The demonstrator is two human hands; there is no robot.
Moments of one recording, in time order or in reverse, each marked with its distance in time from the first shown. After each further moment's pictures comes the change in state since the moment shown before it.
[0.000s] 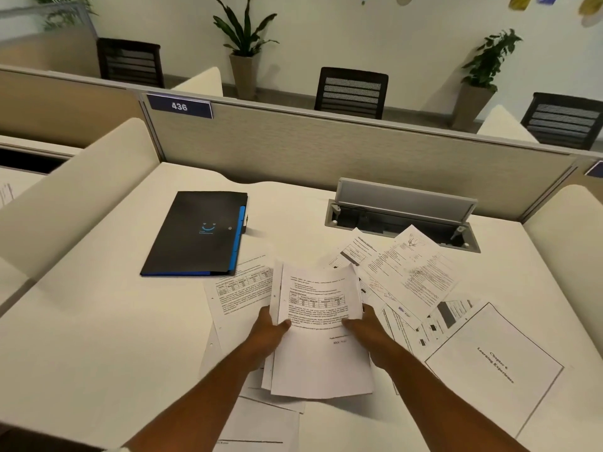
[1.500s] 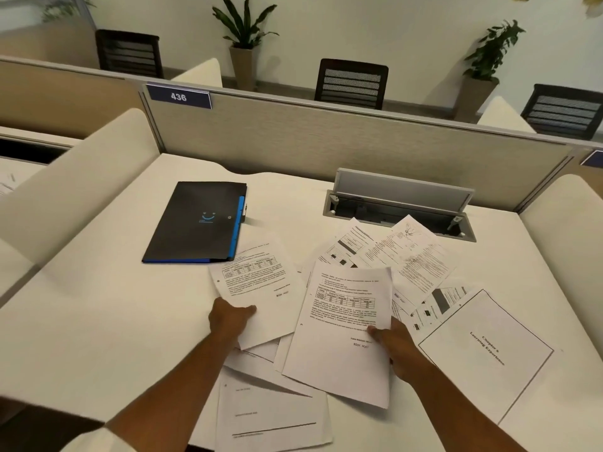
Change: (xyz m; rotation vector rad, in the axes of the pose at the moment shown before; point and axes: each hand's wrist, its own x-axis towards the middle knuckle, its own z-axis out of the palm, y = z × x) left_hand -0.002 -0.012 -0.047 0.003 0.506 -0.184; right_hand -0.026 0.052 -0.052 0.176 0.126 -0.002
